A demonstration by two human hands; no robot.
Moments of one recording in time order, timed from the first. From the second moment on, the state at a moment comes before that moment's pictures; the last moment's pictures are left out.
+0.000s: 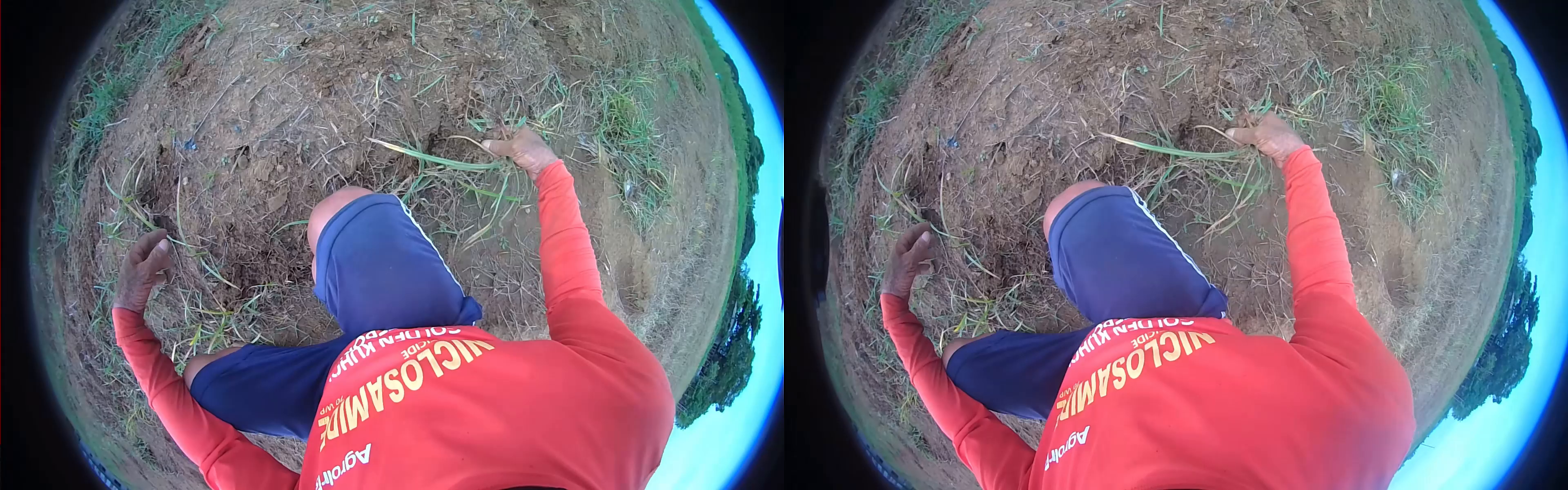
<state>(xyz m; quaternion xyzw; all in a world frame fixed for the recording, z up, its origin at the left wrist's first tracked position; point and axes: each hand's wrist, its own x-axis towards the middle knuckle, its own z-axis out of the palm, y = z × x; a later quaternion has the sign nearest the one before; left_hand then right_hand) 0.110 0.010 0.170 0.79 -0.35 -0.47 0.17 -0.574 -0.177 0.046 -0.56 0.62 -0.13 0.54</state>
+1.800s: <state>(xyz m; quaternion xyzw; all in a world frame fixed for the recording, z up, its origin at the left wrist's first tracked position) 0.106 0.007 0.137 0.80 -0.37 -0.45 0.16 -0.574 -0.141 -0.064 -0.68 0.69 -0.22 0.15</state>
